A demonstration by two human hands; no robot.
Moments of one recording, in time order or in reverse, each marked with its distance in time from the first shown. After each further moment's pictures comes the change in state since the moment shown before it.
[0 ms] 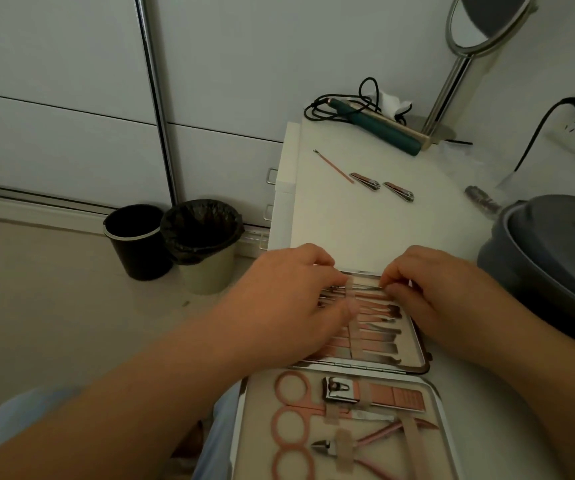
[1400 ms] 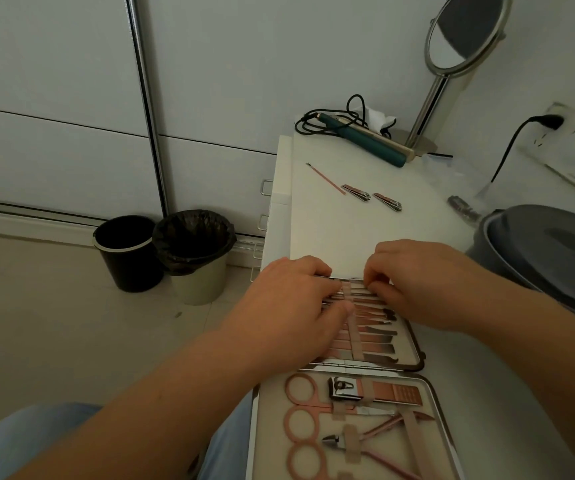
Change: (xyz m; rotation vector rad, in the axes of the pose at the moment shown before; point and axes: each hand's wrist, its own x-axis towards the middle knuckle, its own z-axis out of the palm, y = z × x) left_hand -0.003 0.001 0.002 -0.018 0.053 0.006; right_hand 0.024 -0.008 -0.014 -0.268 -0.105 -0.112
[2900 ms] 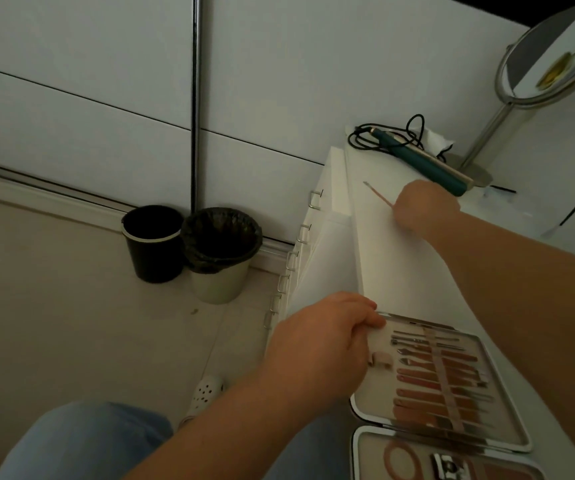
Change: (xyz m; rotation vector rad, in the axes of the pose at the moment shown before) left_hand -0.016 -0.048 0.002 -0.524 0.084 -0.228; right_hand 0.191 0.039 0.002 0.016 0.114 0.708
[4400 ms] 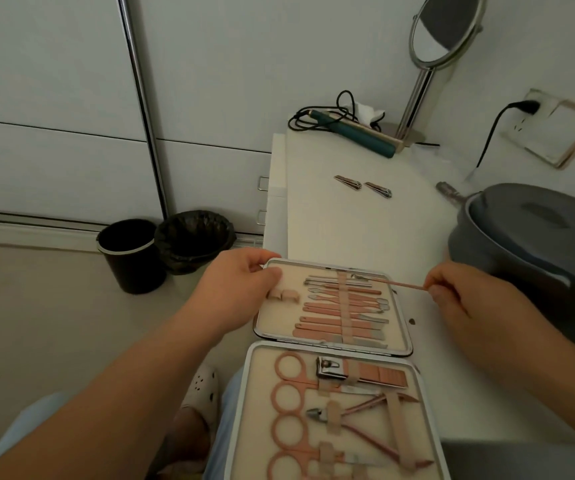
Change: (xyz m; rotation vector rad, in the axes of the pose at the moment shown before) left_hand -0.011 0.019 -0.002 -0.175 0.076 -0.281; right_hand -0.243 0.144 -0.004 0.446 0.004 -0.204
